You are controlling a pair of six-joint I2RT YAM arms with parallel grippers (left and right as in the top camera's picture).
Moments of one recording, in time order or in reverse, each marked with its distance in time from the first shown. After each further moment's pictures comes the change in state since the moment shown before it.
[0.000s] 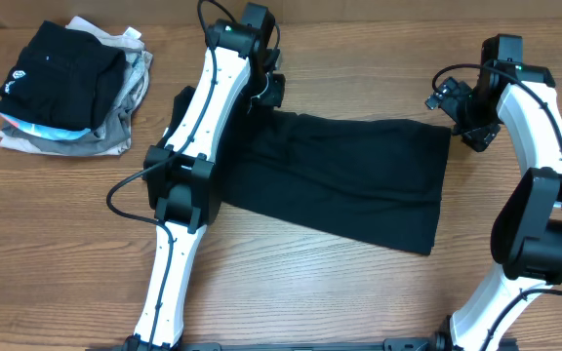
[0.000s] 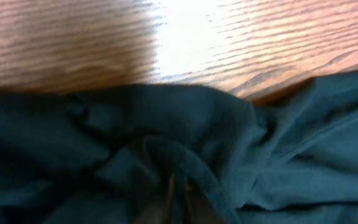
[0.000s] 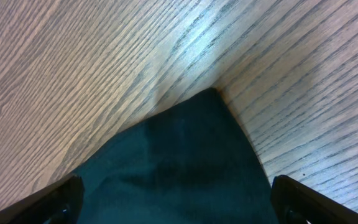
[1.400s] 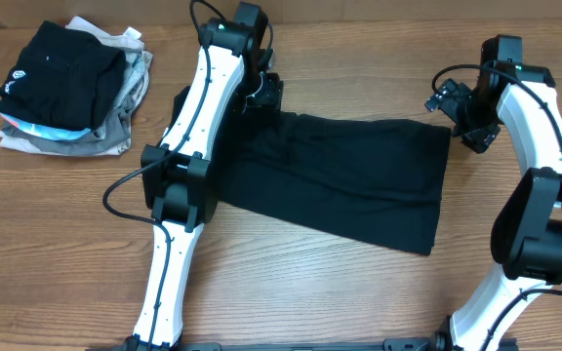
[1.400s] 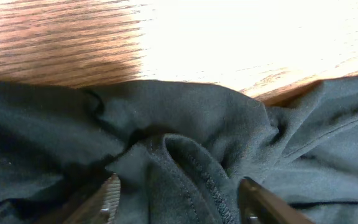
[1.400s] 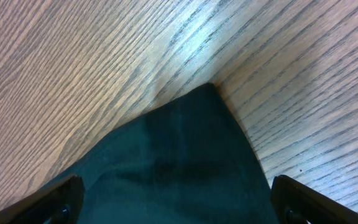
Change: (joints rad) left arm 0.021 0.000 0.000 -0.005 0.019 -0.015; right arm 0.000 0.000 0.000 -0.014 0.000 -0.007
